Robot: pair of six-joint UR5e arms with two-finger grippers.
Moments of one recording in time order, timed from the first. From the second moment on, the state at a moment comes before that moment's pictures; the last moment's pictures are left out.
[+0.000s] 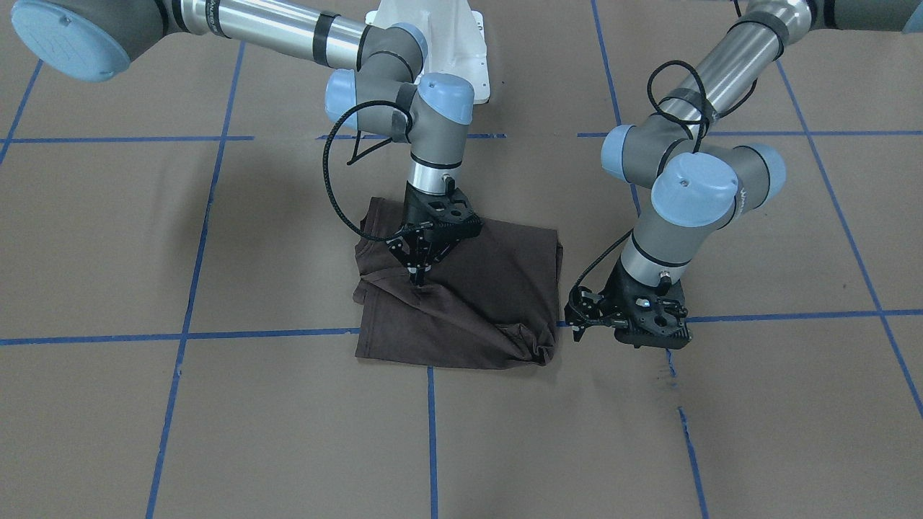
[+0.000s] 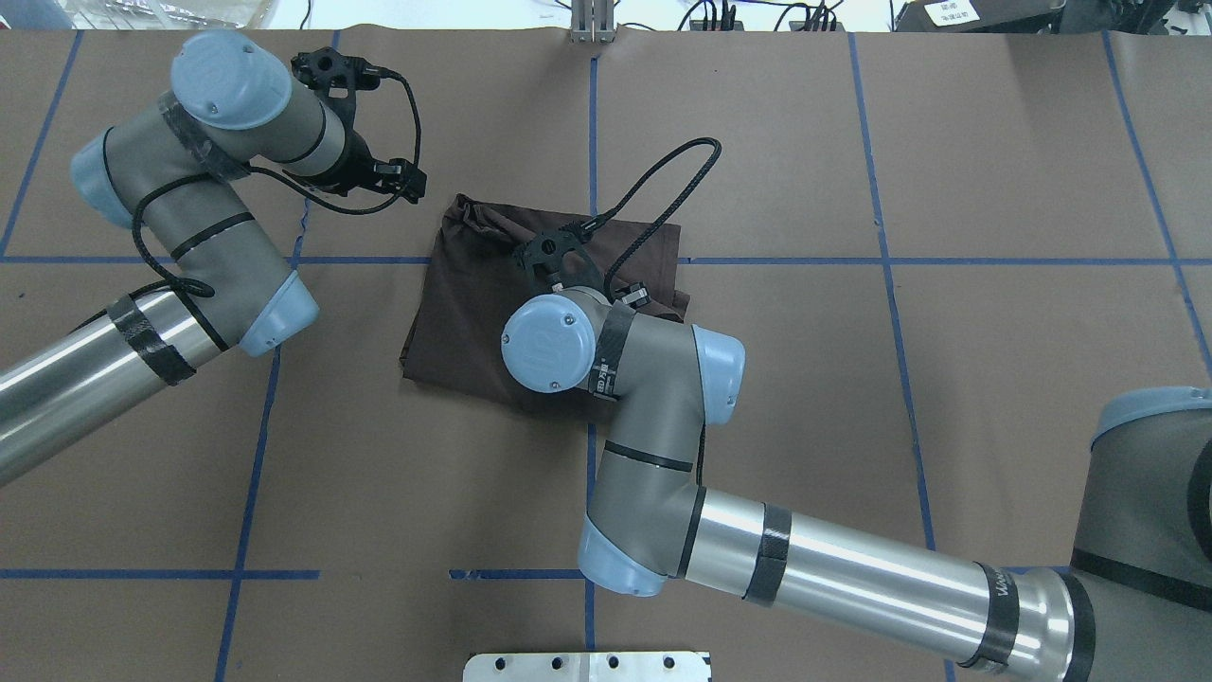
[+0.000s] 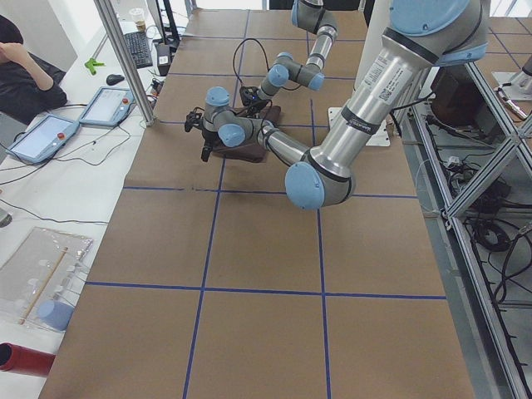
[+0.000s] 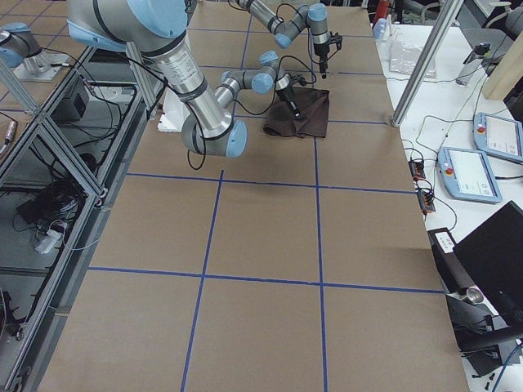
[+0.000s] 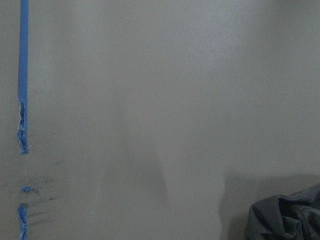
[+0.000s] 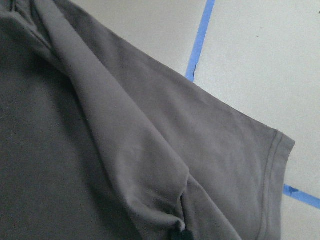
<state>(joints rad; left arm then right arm) -0.84 -2.19 -1.35 -2.03 -1.93 -0.89 0.40 -0.68 1.33 -1.50 1.29 0.93</state>
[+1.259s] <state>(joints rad) -0.84 -2.19 -1.37 -2.03 -1.93 -0.89 0.63 -0.64 1.19 -1.37 1.50 0.91</state>
